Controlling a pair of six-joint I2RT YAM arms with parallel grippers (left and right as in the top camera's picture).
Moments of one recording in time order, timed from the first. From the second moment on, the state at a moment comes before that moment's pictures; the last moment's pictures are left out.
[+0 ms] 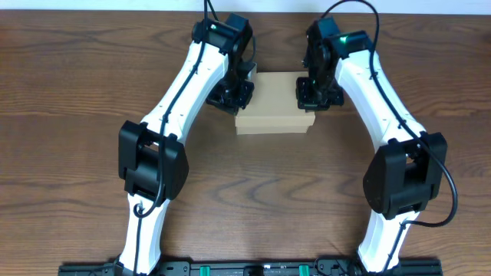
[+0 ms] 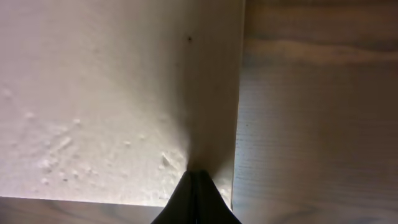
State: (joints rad) left arm -0.44 2.24 2.15 -1.50 0.21 -0.04; right arm 0.26 2.04 1.81 -1.29 -0.09 0.26
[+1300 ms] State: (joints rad) left arm 0.07 1.54 2.01 -1.47 0.05 -0.04; right arm 0.09 1.68 2.30 -1.28 0.00 0.20
